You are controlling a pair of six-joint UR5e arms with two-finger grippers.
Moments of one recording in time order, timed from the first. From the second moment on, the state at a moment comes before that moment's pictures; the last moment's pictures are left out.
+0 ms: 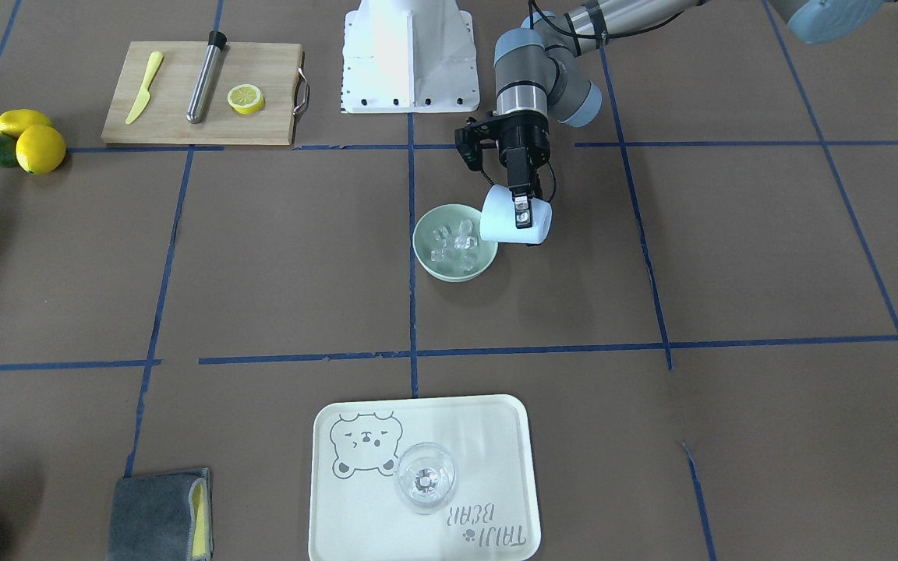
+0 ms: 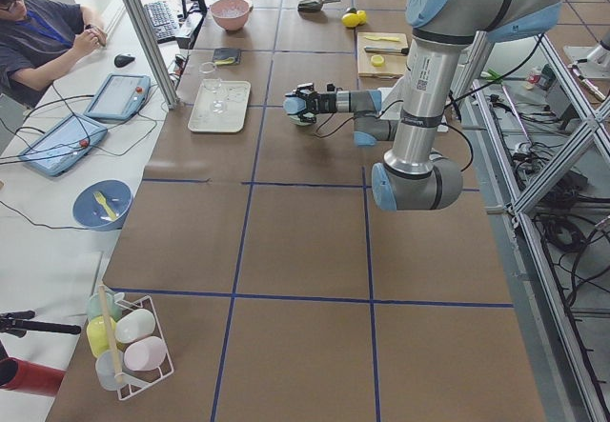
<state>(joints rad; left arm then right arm) -0.17 -2.03 -1.49 -2.57 -0.26 0.97 1.57 -1.66 1.77 -1.71 2.27 -0.01</state>
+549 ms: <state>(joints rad) -0.17 -2.03 -1.49 -2.58 -0.26 0.97 1.57 -1.66 1.77 -1.71 2.26 -0.01</state>
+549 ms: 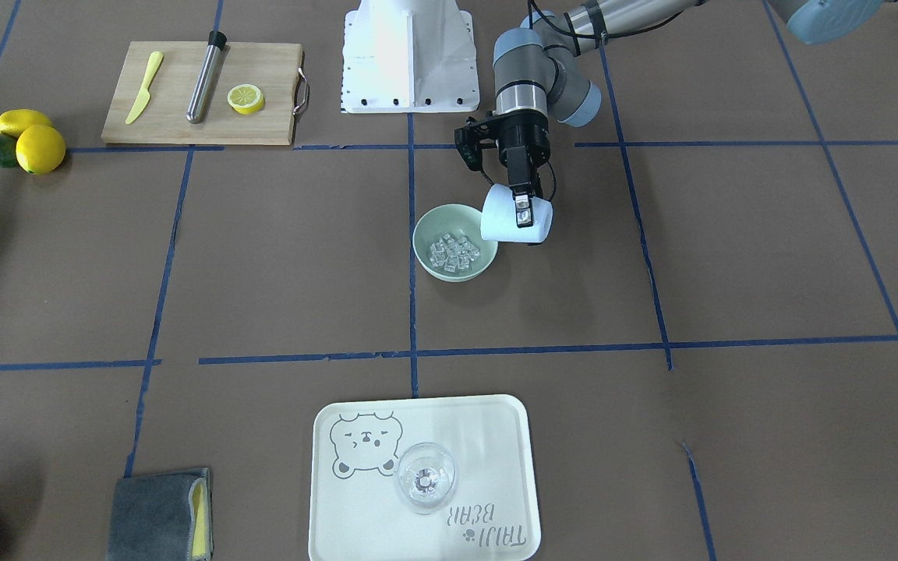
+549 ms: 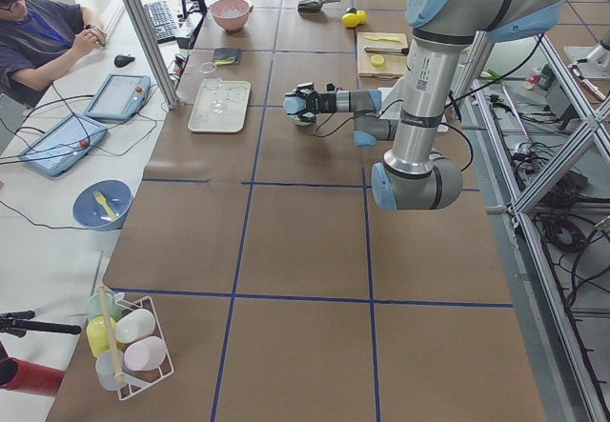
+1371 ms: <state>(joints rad) -0.28 -1.99 -1.51 -2.89 -0.50 0.83 1.57 -1.65 1.76 -1.71 2.26 -0.02</state>
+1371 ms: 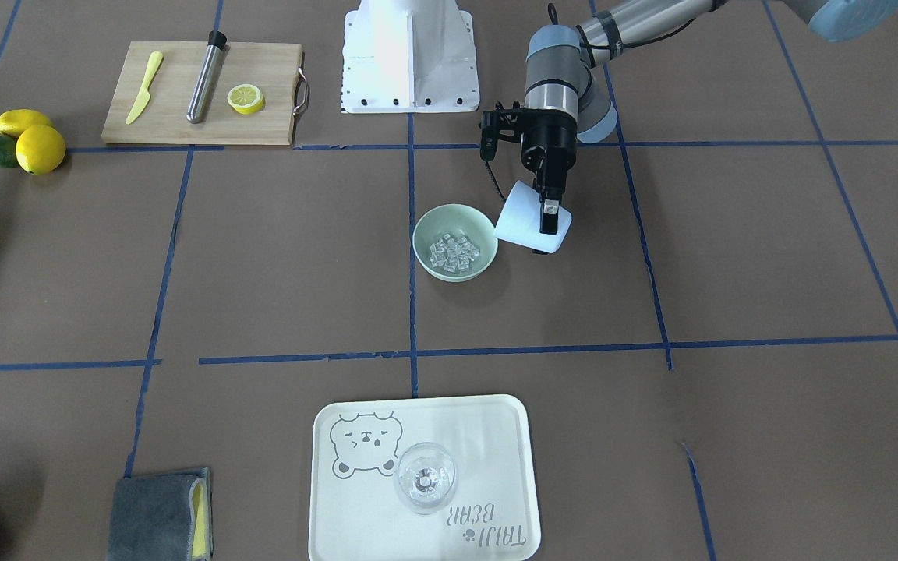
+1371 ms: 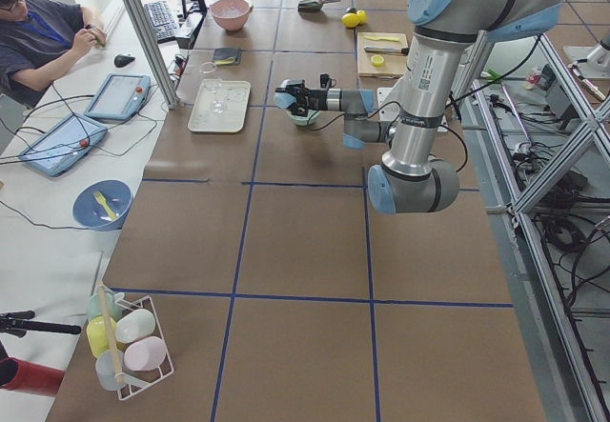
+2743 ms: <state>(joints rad) -0.62 -1.48 -1.60 -3.06 -1.13 -0.51 1.58 -1.67 1.76 -1.70 2.26 -0.02</state>
